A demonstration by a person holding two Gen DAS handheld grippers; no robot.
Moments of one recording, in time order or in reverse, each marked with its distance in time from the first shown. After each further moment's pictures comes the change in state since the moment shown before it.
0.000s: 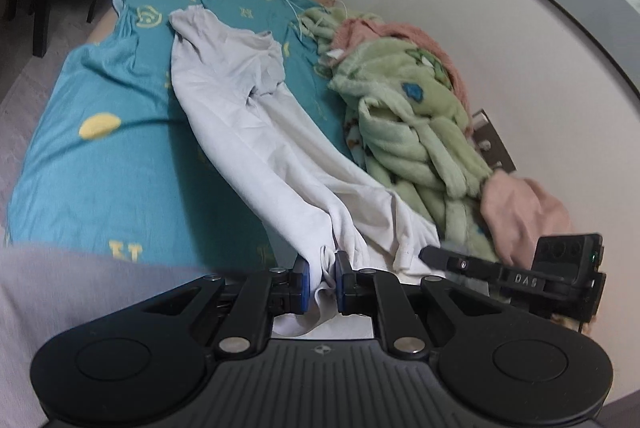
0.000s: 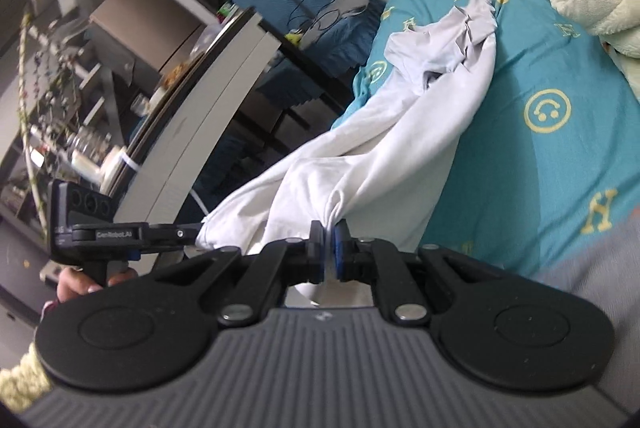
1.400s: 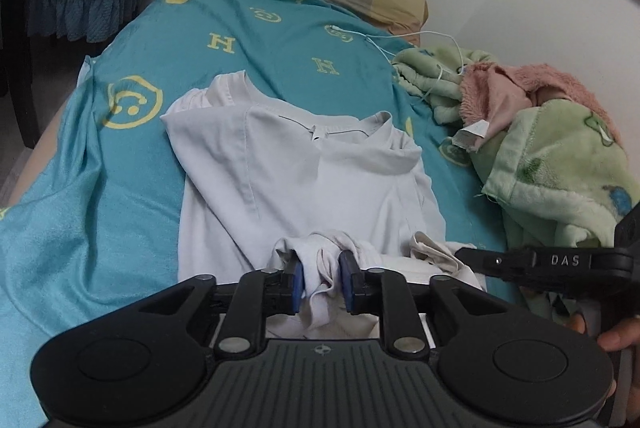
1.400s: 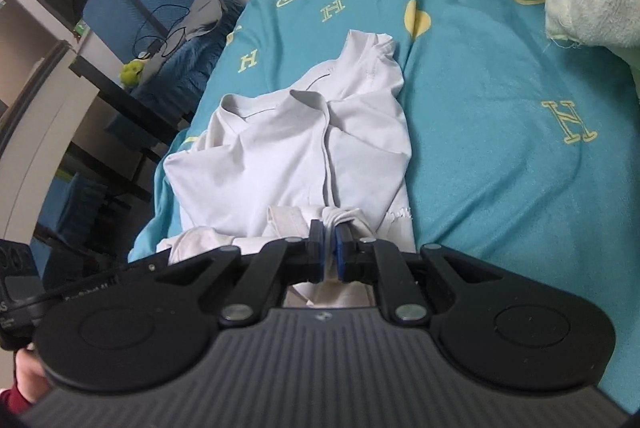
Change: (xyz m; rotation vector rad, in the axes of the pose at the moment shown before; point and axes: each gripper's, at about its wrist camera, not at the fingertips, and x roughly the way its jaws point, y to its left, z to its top) left arm 0.299 0.157 0.242 0.087 -0.131 0.215; right arm 0.266 -0.192 0.210 0.093 -0.006 -0.336
